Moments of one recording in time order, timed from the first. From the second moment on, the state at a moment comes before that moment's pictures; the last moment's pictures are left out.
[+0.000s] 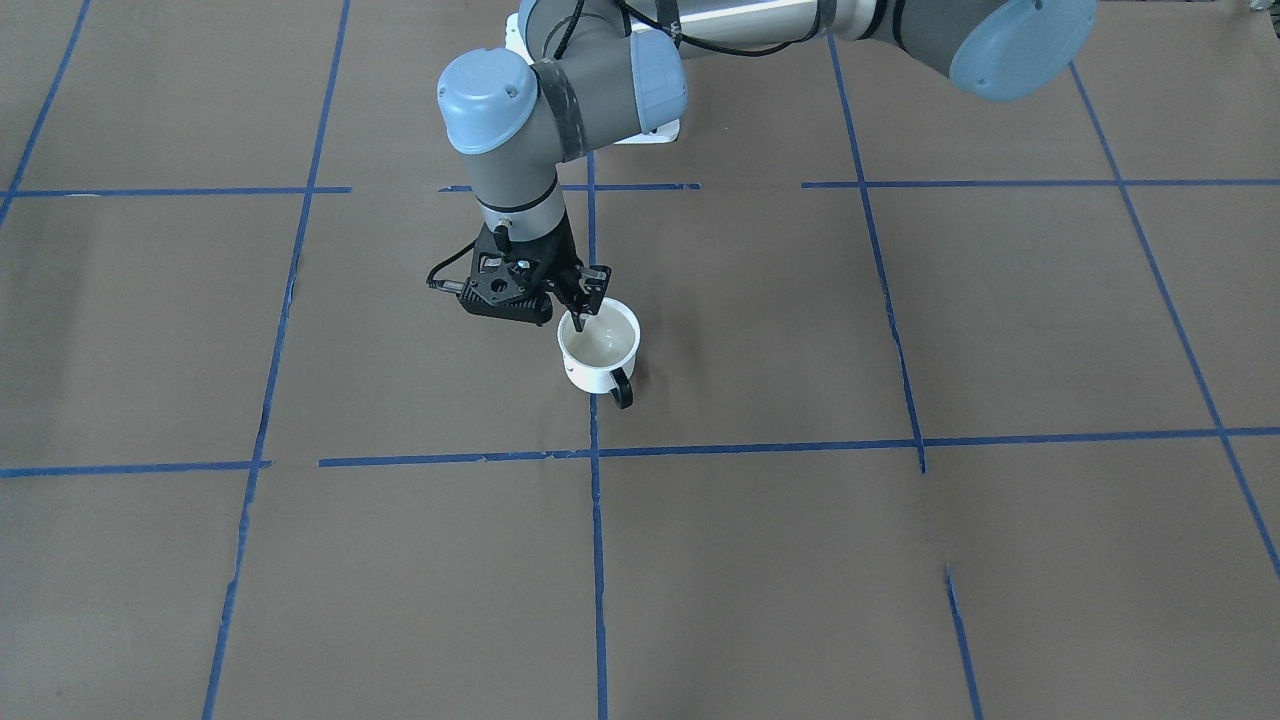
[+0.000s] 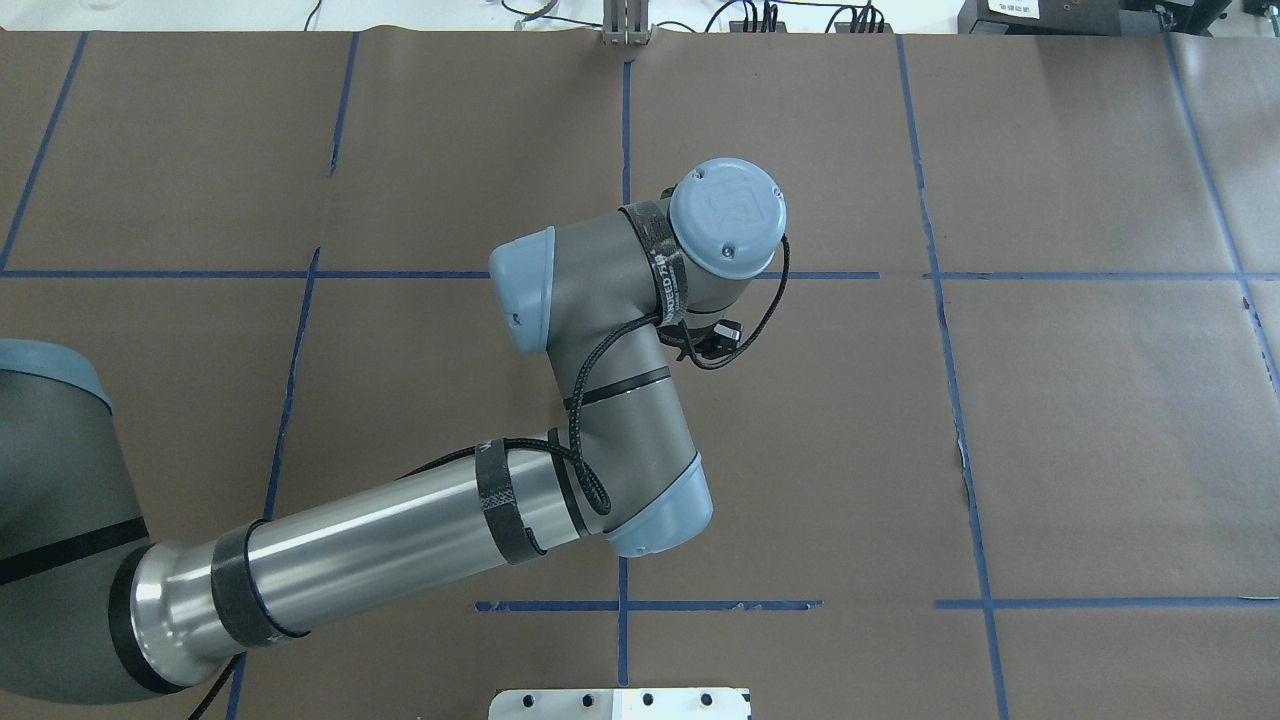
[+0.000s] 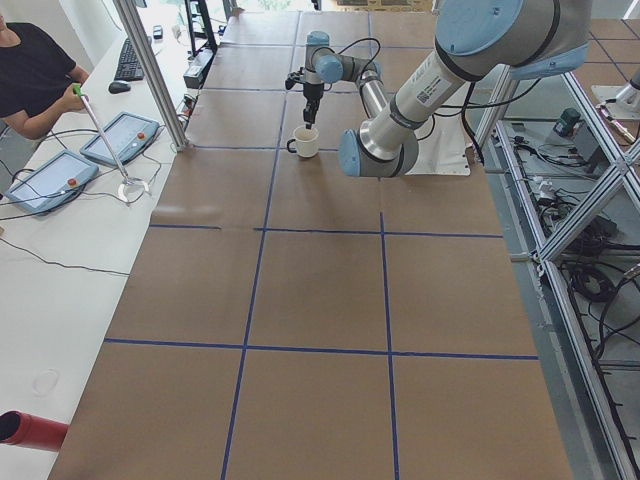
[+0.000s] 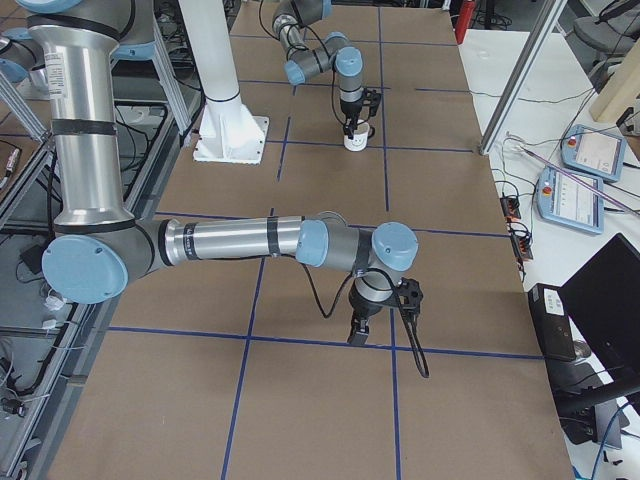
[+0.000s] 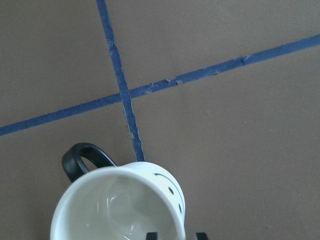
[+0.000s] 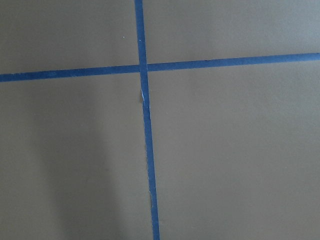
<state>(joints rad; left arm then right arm) -0.48 -2.67 -1.30 -1.42 -1.75 -0.94 1.53 -1.53 1.64 -1.83 2.27 0.01</state>
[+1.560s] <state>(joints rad) -0.82 -2.38 -1.69 -1.45 -1.88 -0.52 1.53 -1.53 1.64 -1.83 2.27 0.01</state>
